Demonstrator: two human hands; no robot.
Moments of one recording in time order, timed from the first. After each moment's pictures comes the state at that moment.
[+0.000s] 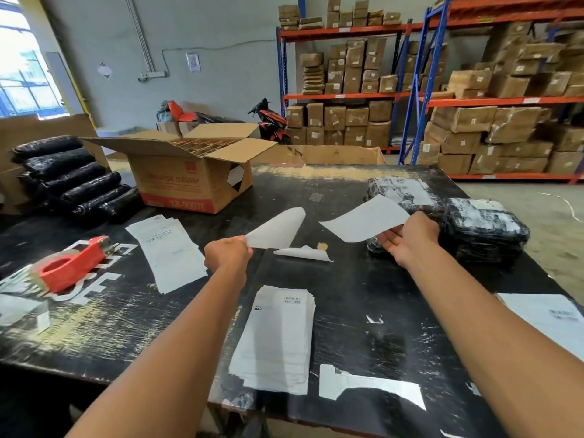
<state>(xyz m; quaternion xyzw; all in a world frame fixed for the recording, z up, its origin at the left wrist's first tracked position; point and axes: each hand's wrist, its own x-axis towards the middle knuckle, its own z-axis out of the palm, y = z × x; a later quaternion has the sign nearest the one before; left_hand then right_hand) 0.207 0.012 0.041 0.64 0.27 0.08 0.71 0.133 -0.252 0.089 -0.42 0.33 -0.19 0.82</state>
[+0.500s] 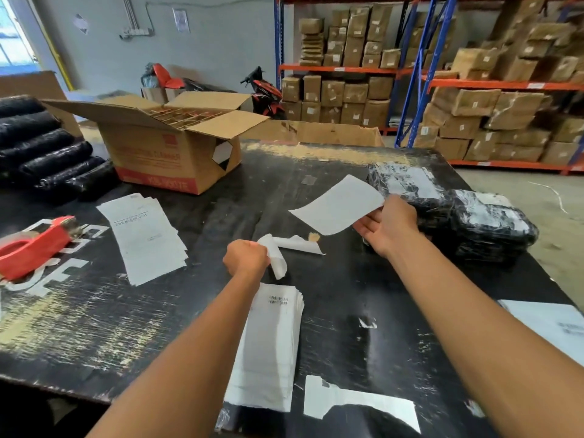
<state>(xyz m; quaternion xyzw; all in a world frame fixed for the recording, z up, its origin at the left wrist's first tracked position) 0.239 -0.040 -0.017 0.76 0.25 0.03 0.60 0.184 -0.245 0.078 -0.47 0.30 -0.14 0.82</state>
